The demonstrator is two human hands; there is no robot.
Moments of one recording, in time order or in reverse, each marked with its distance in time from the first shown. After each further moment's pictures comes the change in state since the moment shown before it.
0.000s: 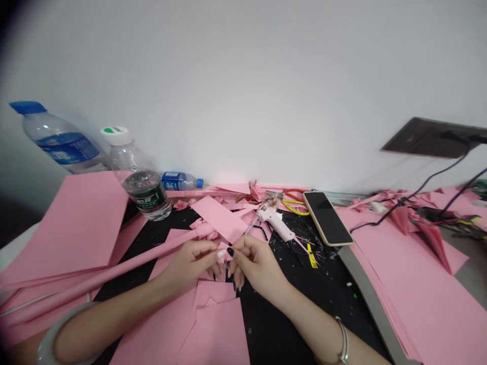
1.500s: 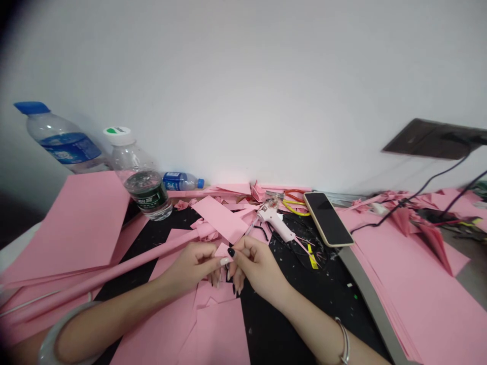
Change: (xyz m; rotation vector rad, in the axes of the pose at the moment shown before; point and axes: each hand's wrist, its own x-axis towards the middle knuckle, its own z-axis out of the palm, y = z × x) left_hand 0.001 0.002 0.003 0.028 -0.045 -0.012; right_hand 0.000 -0.001 0.002 0.080 -0.025 0.016
